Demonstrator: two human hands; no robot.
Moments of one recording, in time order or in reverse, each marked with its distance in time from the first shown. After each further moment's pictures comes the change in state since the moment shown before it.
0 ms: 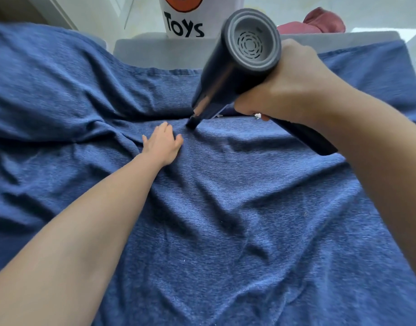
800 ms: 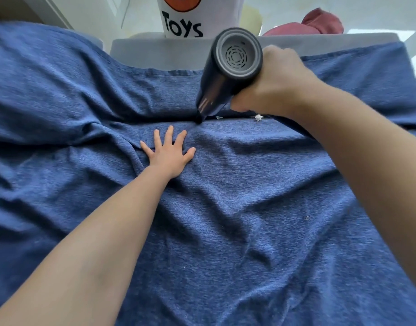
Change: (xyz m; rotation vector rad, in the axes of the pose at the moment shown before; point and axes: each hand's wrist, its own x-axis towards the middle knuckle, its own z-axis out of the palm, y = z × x) left_hand -0.011 0.011 0.023 0.082 -0.098 -0.017; right_hand 0.038 0.012 0.022 -0.152 -0.011 0.051
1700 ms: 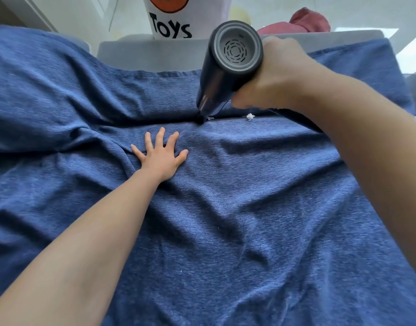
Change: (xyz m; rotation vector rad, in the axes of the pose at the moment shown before) left_hand 0.006 -0.003 0.005 -0.036 0.008 0.007; right_hand -0.003 0.005 -0.015 -0.048 -0.012 -0.027
